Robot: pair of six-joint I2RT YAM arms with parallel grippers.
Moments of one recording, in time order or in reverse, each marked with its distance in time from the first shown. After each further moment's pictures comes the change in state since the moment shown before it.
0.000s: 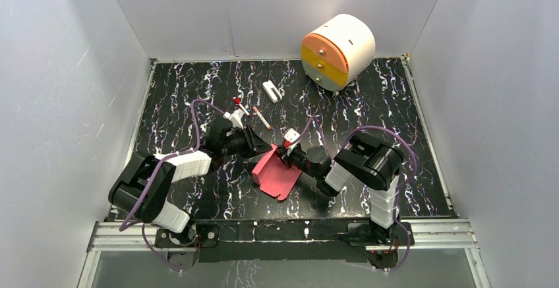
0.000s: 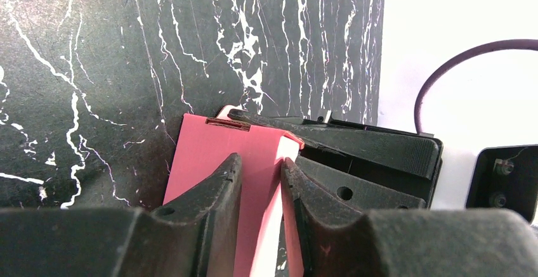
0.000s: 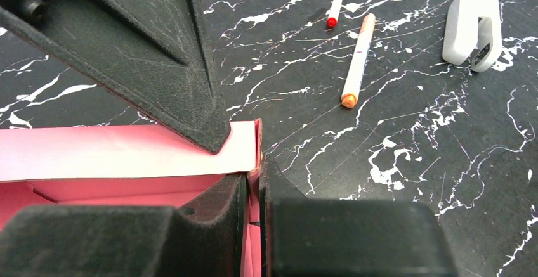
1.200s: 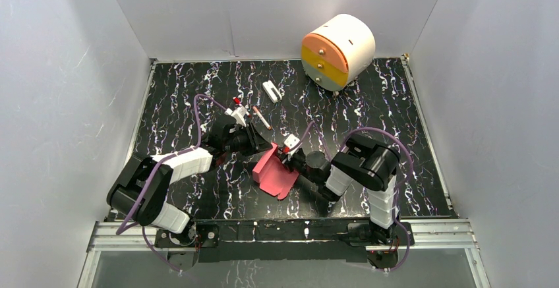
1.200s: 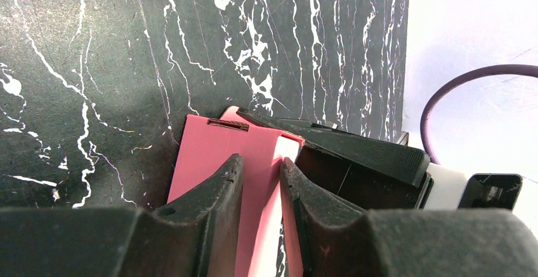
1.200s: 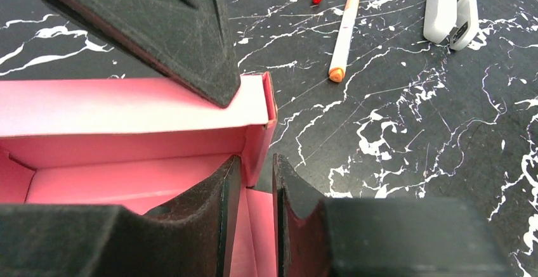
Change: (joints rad) left arm -0.025 -0.021 0.058 -0.116 -0.085 0.068; right arm 0.050 0.014 -0.051 0.040 0.116 -0.056
